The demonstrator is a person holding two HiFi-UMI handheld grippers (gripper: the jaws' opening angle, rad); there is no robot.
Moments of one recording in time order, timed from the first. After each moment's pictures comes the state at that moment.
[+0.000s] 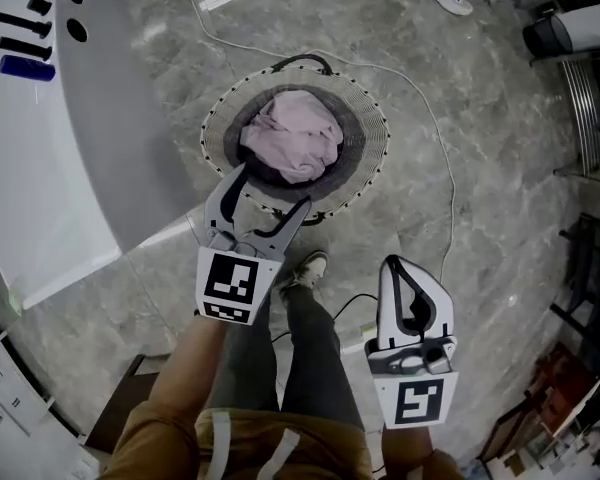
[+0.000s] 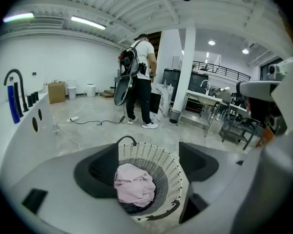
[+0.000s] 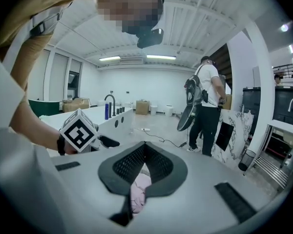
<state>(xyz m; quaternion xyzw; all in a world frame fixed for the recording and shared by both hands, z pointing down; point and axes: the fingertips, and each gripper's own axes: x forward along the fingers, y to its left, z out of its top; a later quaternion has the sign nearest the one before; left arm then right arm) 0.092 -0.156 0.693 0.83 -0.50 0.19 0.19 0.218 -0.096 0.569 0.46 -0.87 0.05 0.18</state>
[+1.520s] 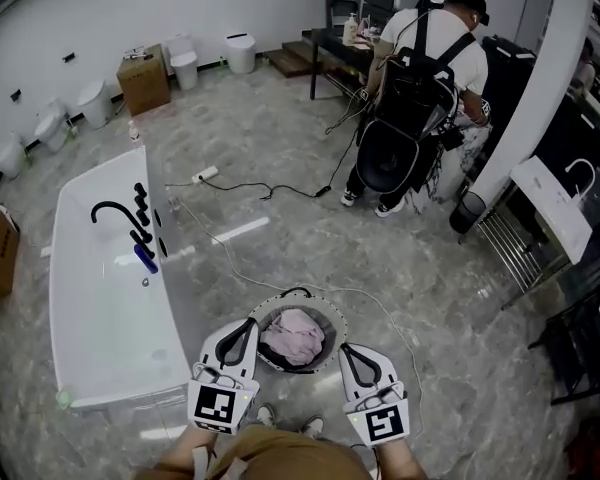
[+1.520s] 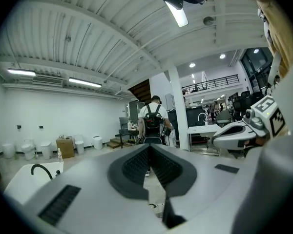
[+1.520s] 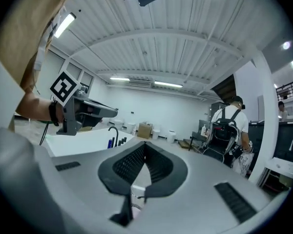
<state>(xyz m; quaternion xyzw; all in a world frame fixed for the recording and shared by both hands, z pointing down) 0.058 -0.067 0.206 0.83 -0.55 0.07 -0.03 0.209 -0.039 0.249 0.43 -0.89 -0.07 0.12</state>
